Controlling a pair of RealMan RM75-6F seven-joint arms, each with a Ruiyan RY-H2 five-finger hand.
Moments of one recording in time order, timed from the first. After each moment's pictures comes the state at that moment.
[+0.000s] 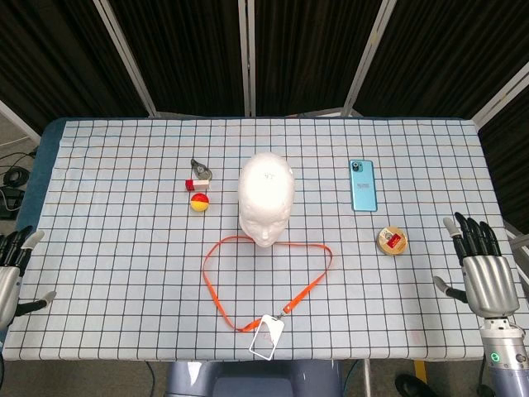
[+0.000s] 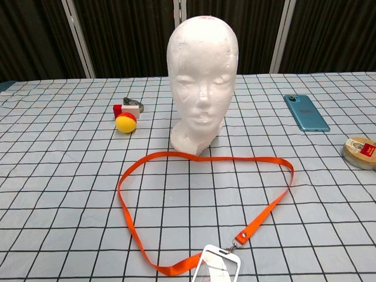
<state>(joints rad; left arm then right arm) -0.07 -1.02 -0.03 -1.83 1.44 1.48 0.17 0.22 -1.13 0.00 -1.65 -1.43 1.57 -0.11</state>
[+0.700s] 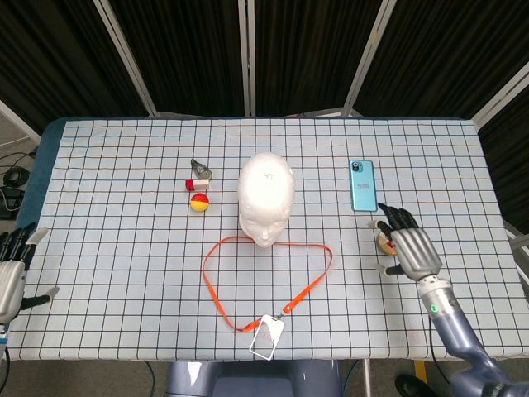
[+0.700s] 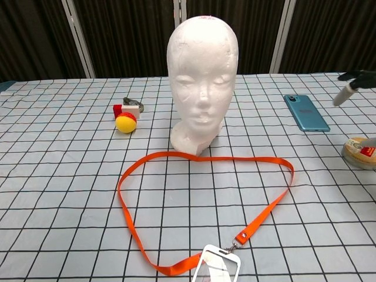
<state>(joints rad) -0.10 -1.06 -0.05 -1.79 1.37 1.43 0.21 0.48 -1.25 0.14 -1.63 -1.23 1.06 -0.11</state>
